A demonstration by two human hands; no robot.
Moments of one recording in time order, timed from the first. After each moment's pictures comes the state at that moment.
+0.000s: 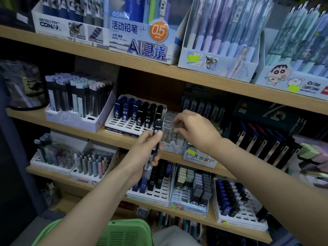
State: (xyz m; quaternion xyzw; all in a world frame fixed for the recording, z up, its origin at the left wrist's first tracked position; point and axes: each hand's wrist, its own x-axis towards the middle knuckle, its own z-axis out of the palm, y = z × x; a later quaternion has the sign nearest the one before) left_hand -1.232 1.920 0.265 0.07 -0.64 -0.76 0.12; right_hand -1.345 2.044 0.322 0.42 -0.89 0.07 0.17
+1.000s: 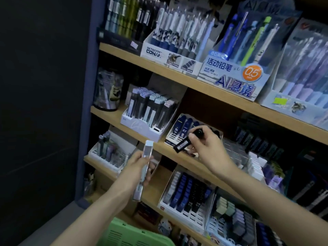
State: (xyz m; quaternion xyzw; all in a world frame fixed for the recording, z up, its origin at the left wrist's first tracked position) left_hand -1.141 1.807 0.227 0.20 -0.54 -0.78 0.24; right_hand -1.254 1.933 0.320 0.39 -0.81 0.44 -0.01
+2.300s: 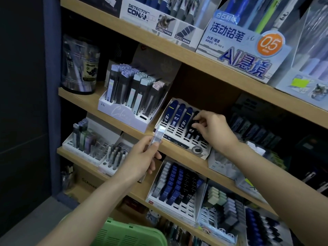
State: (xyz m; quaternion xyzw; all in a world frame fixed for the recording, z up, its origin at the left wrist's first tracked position) left_hand -1.199 1.802 0.221 0.14 -0.66 -0.71 0.21; right_hand -1.361 1.926 0.309 0.43 -0.87 0.17 0.17
